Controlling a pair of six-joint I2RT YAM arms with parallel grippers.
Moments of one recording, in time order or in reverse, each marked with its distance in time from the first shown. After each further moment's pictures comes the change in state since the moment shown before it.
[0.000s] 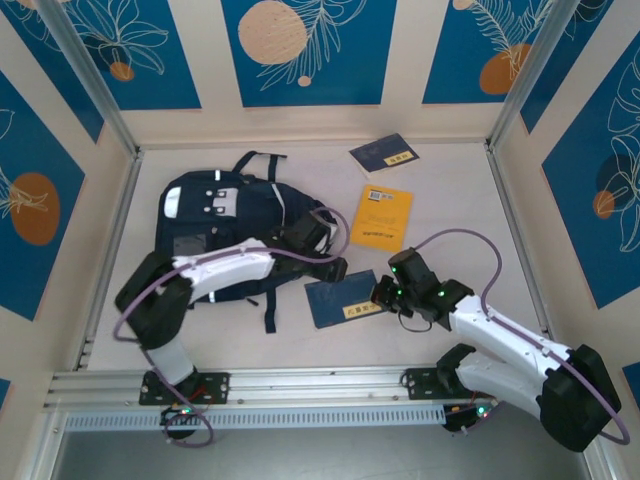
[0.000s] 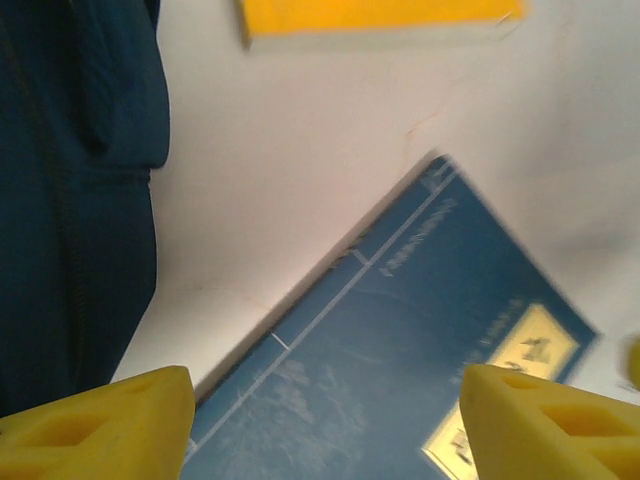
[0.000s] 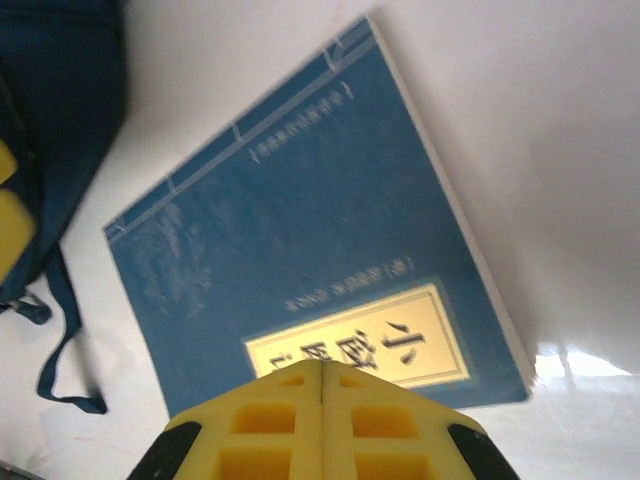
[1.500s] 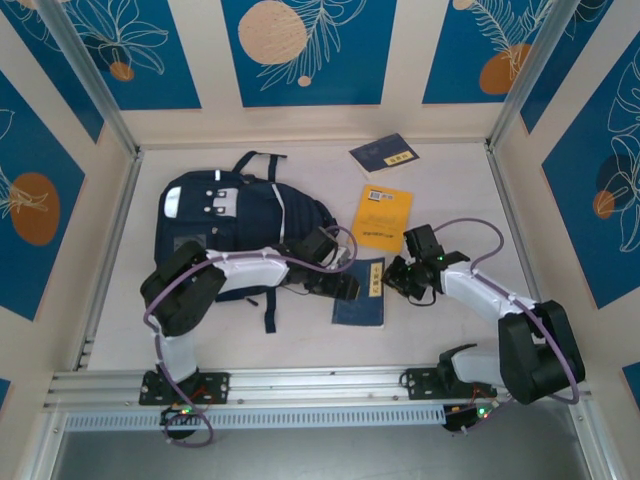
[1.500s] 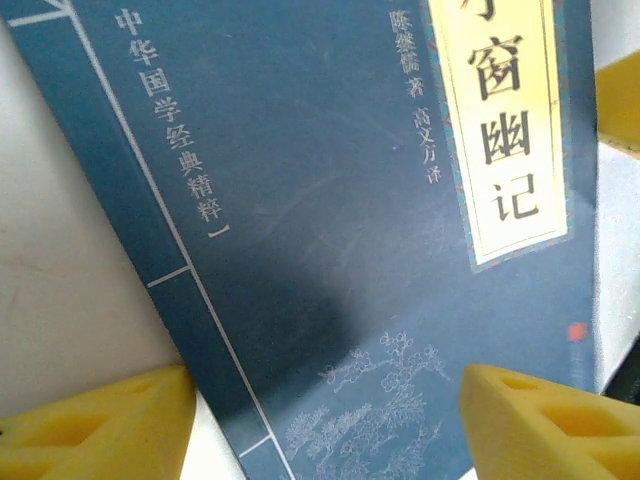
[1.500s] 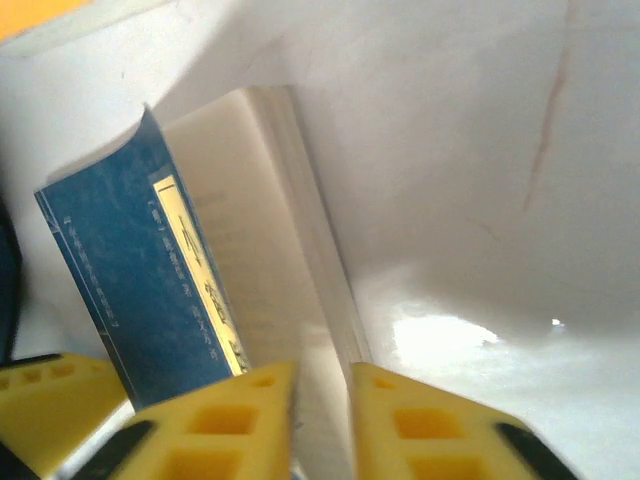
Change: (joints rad) left arm -0.032 0.121 -0.072 0.170 0.293 -0.142; right arm -0.313 0.296 0.131 -0.015 -0.112 -0.134
